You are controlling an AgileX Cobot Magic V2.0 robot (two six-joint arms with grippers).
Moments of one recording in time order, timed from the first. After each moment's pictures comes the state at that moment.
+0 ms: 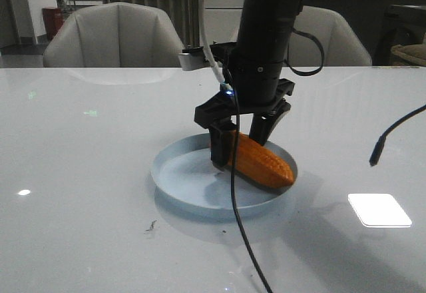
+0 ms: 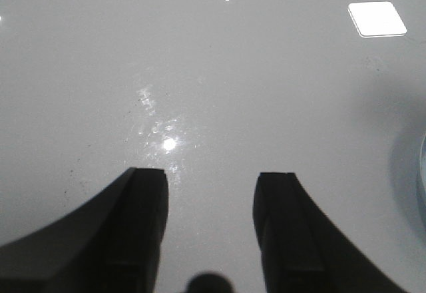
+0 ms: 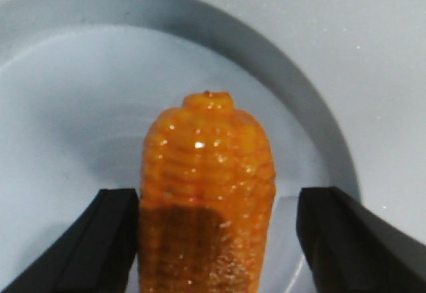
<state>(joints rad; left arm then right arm) -0.17 1.16 -0.66 -0.04 0.17 0.06 0.50 2.15 -1.69 0.03 0.90 -0.19</state>
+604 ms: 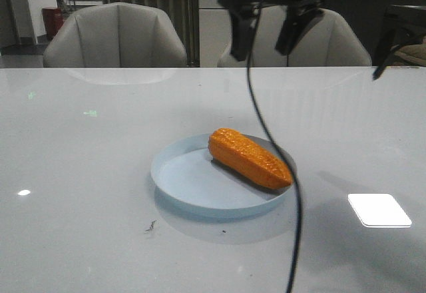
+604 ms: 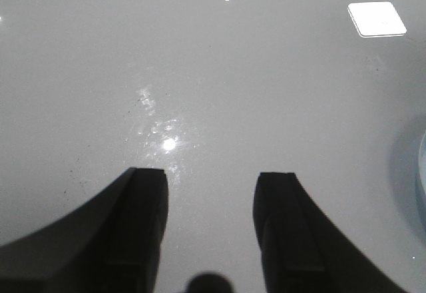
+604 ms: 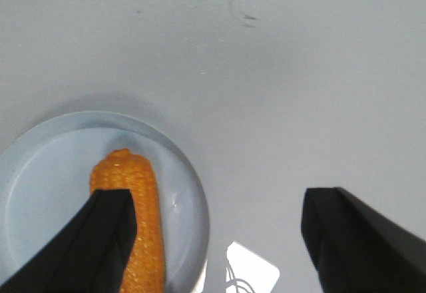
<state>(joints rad) -0.17 1.16 -0.66 -0.04 0.17 0.06 0.35 2.03 -1.96 0.05 1.11 -0.07</state>
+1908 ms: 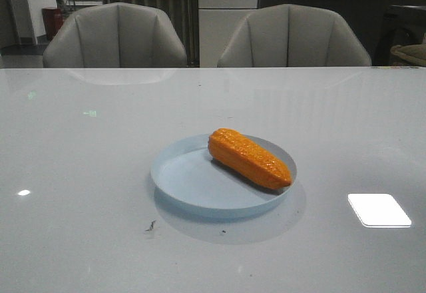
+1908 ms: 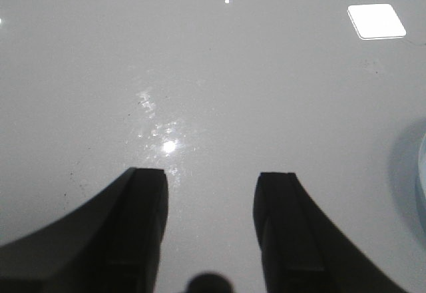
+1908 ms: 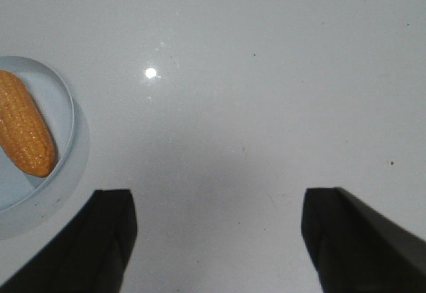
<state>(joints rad) -0.17 1.16 -0.66 -0.04 0.16 0.06 -0.09 0.96 -0.83 0.16 0.73 -0.11</state>
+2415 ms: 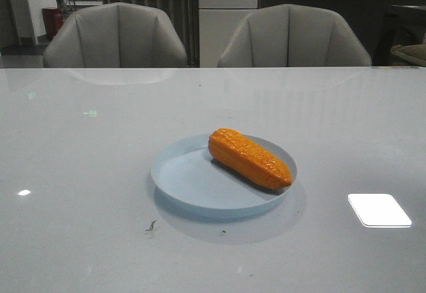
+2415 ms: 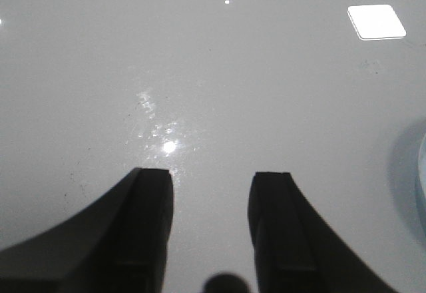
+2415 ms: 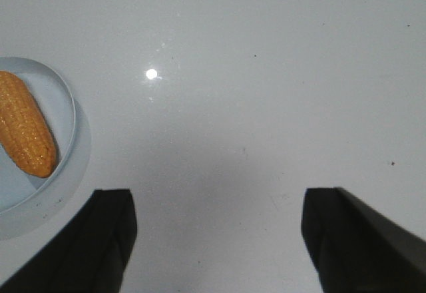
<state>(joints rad) -0.17 1.16 -0.66 -0.04 0.16 0.06 -0.09 0.95 -0.83 0.16 0.73 -0.11</state>
